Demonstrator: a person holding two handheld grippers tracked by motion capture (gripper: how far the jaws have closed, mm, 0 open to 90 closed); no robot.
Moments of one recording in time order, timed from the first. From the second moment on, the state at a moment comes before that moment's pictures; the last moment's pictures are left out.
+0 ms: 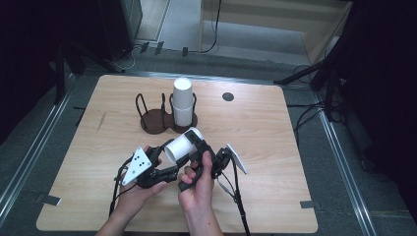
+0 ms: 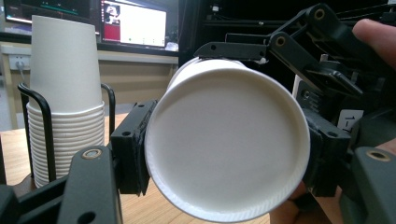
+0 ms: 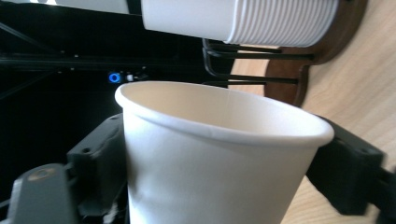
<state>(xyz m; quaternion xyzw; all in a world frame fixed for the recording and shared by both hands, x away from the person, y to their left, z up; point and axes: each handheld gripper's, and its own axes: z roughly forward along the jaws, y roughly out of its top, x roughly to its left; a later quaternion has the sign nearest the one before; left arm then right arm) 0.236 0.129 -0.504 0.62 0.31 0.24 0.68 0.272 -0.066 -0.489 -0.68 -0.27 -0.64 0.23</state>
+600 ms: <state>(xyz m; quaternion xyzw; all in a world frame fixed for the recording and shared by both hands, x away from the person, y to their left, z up) 0.239 0.134 -0.502 0.63 0.31 0.23 0.67 0.273 -0.066 -0.495 -0.65 -0.27 -0.67 0.22</state>
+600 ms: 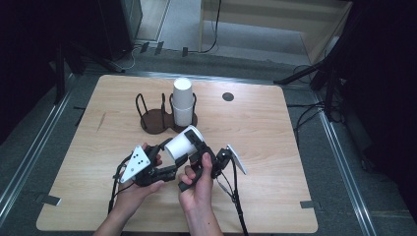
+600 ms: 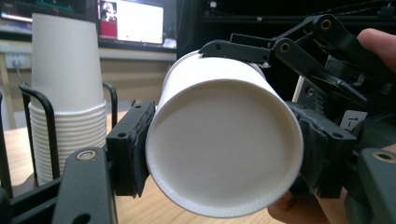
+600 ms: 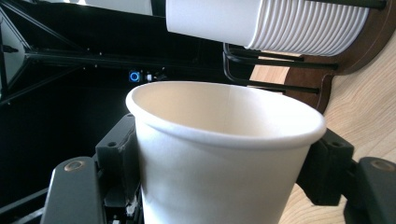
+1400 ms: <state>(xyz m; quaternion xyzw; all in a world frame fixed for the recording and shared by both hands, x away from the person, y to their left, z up) 0.235 0.173 -0.485 0.67 0.40 0.20 0.59 0.271 -0.083 -0.492 -0.62 -0.32 -0.72 0.04</state>
